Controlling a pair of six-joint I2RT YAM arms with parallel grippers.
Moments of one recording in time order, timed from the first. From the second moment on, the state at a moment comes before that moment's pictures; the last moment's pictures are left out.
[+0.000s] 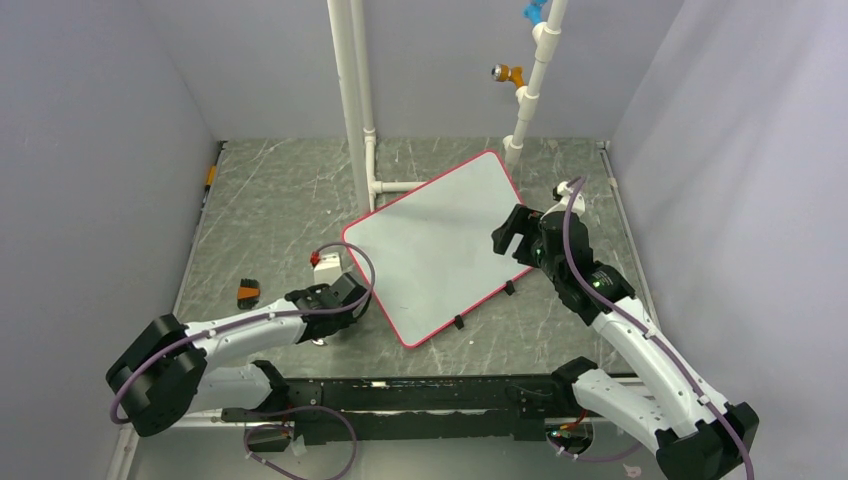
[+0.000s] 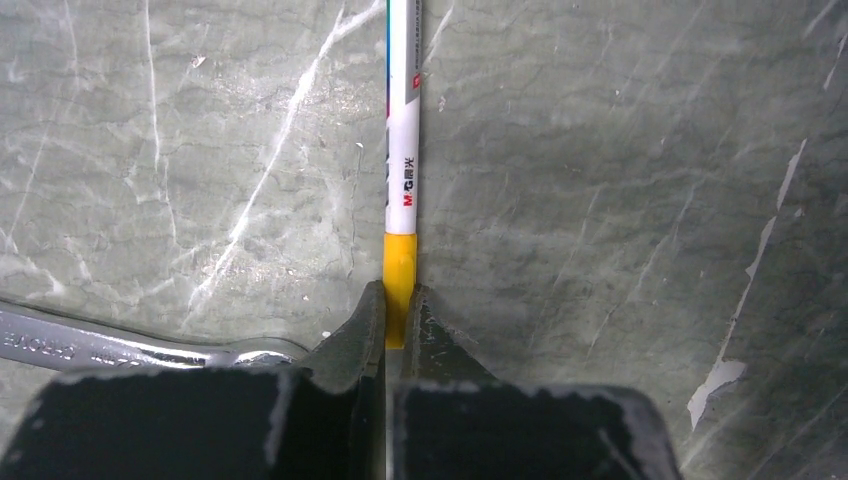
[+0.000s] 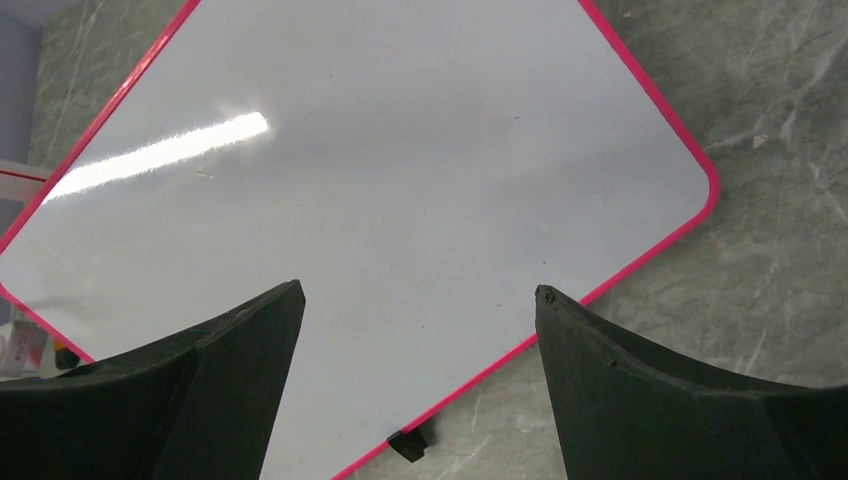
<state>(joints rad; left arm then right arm) -0.82 1.20 0.50 -0.43 -0.51 -0.94 0.46 0.87 0.82 -0.45 0.23 0.60</state>
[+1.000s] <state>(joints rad) -0.81 0.54 0.76 -0.93 -0.55 -0.79 0.46 0.89 0.87 -0.37 -0.25 0.53</state>
